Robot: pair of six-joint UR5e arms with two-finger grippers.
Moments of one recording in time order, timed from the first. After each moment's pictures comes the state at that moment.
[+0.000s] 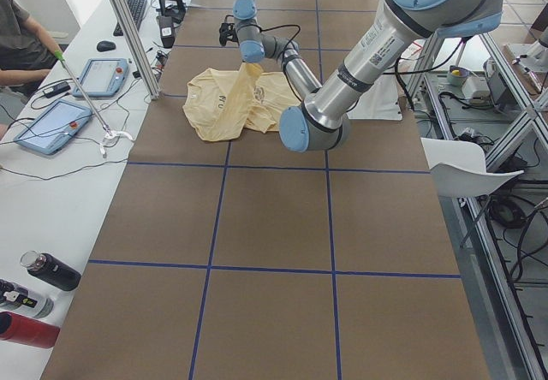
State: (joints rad) left arm -0.72 -2.46 -1.44 -2.00 -2.17 -1.26; right arm 1.26 -1.52 1.85 -1.24 2.44 0.89
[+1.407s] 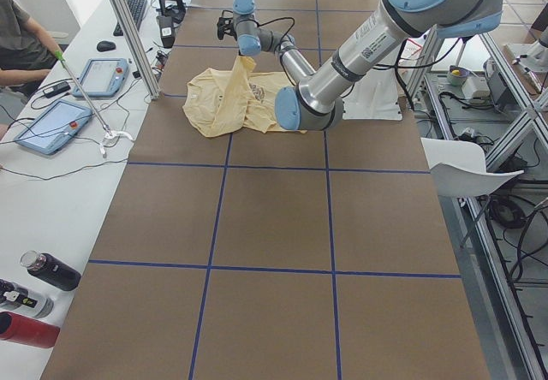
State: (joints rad) left arm -0.67 -2.60 -1.26 -2.08 -2.05 -1.31; right arm 1.26 -1.52 1.85 -1.24 2.44 0.89
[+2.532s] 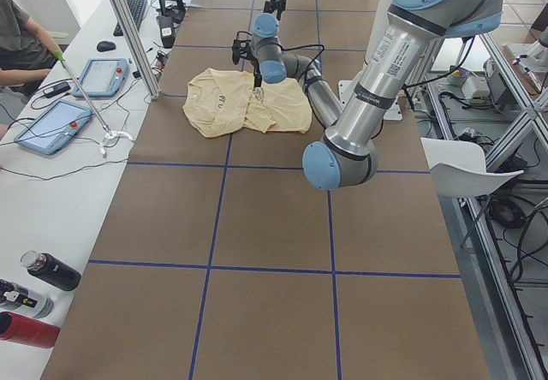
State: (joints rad) left arm -0.74 -2.10 -1.85 -1.92 -2.06 -1.29; right arm 0.74 -1.52 2.07 -1.23 1.97 1.74
